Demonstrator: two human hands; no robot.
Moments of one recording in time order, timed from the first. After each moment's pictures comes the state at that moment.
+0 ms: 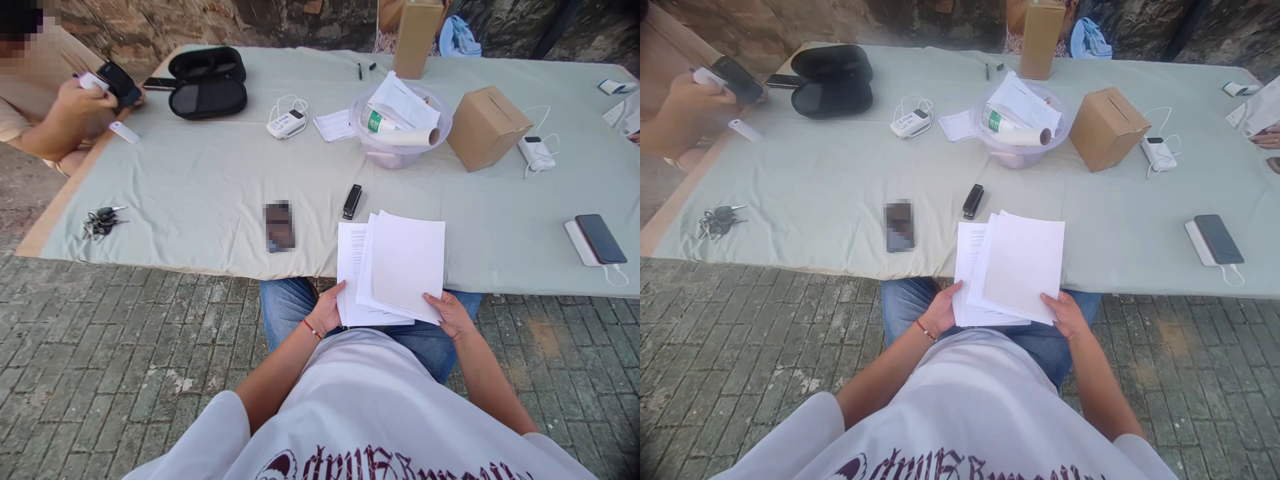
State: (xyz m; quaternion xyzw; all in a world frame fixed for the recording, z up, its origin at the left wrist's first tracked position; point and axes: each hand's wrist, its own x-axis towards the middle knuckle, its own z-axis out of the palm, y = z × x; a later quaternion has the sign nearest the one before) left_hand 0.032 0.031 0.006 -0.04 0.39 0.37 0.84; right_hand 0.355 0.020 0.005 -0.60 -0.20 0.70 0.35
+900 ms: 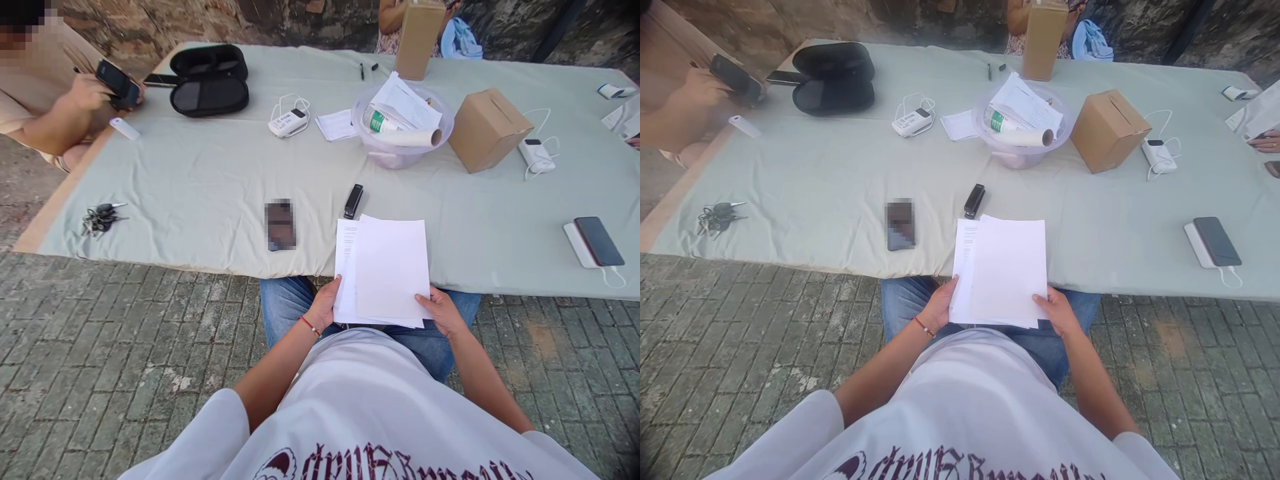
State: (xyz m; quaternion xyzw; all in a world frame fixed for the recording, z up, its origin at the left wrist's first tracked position) left_hand 0.031 0.036 0.007 0.01 0.51 0.42 0.75; right_hand 0.343 0.021 0.000 -0.58 -0.33 0.66 0.33
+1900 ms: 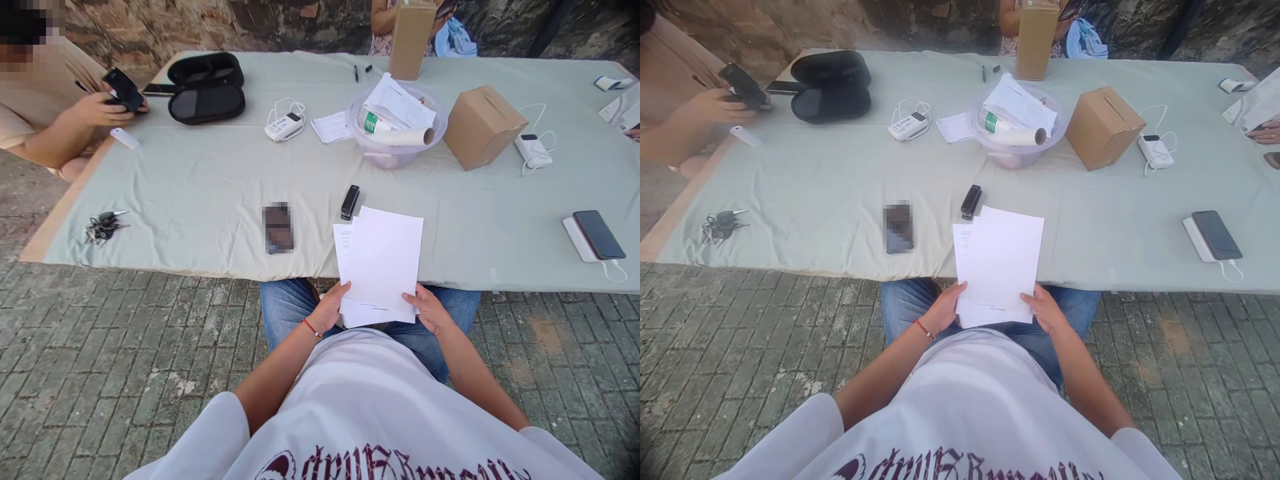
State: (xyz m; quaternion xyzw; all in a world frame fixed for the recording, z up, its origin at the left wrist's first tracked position) left_hand 0.037 0.031 0.013 0.11 0.47 0.40 0.78; right_hand 0.312 0.025 -0.001 -0.54 -0.29 0.71 0.34
